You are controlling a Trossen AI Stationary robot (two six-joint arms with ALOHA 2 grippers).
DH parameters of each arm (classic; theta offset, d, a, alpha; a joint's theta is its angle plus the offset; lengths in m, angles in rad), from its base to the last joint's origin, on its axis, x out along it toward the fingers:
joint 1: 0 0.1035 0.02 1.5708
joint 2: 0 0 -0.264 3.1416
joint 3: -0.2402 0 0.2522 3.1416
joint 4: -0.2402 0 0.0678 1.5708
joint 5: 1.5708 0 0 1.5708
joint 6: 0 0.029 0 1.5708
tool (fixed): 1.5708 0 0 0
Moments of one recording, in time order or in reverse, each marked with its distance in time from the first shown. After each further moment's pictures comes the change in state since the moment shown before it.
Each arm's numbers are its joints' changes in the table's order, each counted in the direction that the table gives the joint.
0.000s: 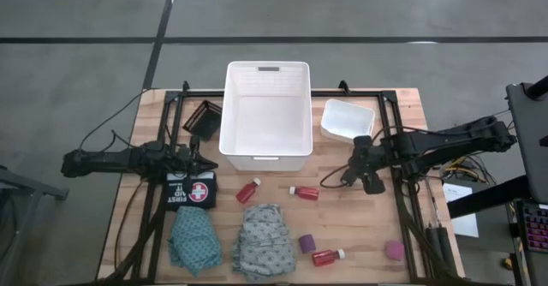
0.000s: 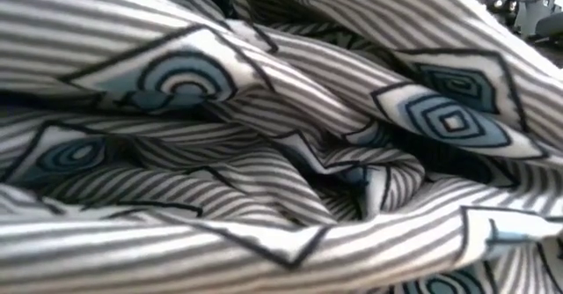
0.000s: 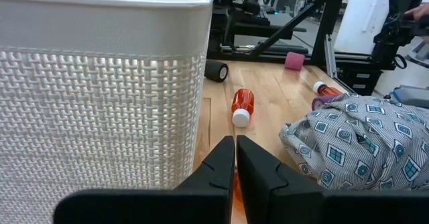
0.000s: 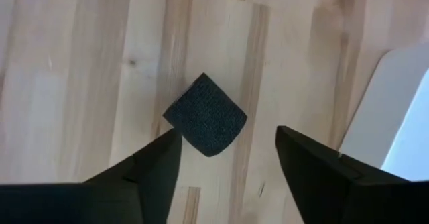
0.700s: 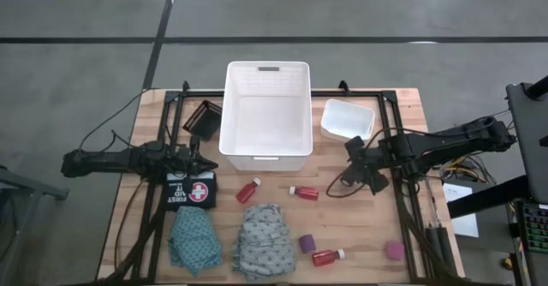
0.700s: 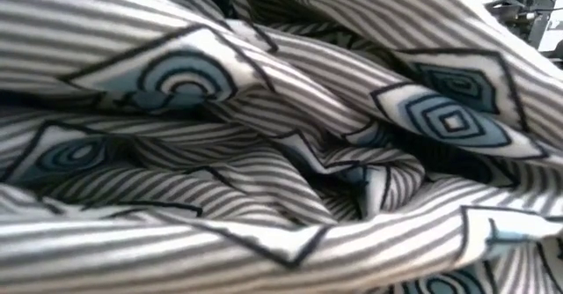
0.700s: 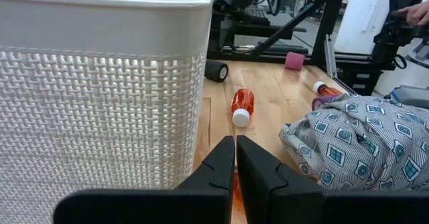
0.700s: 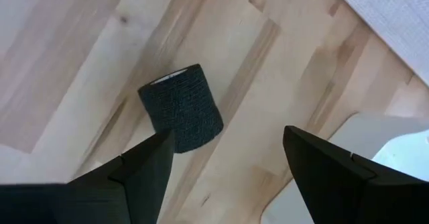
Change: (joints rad) left arm 0.000 0.000 0.000 0.000 0.000 0.000; right arm 0.000 -0.013 0.037 0.059 0.052 -0.431
